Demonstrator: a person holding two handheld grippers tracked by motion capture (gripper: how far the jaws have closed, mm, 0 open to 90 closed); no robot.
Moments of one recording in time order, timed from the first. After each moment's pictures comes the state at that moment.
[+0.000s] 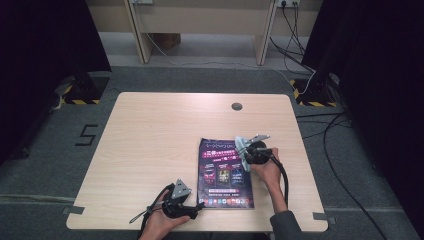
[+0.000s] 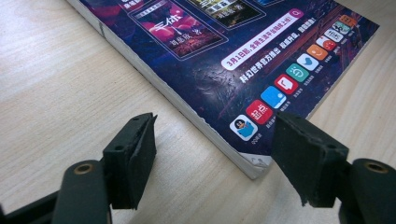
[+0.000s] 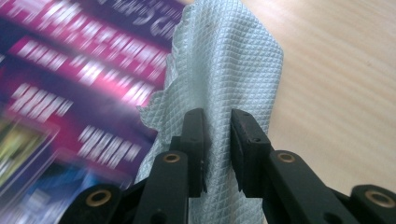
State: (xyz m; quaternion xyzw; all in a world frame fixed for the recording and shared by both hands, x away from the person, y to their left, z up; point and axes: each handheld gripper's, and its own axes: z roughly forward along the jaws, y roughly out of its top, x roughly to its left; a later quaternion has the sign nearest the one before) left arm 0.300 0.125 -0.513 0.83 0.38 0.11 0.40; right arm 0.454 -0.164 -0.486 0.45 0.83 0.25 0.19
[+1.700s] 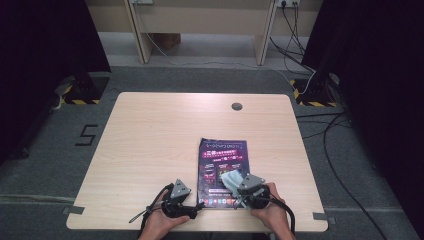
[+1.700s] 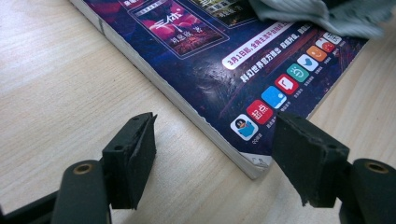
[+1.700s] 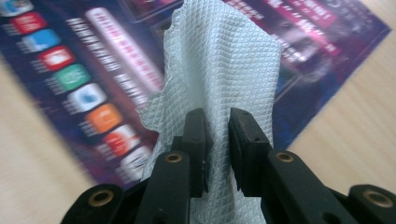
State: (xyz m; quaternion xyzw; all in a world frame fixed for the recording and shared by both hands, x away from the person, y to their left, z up) left arm 0.301 0.126 -0.515 0.82 0.39 0.10 0.40; right arm 0.322 -0.148 -0.488 0.30 0.90 0.26 0.20
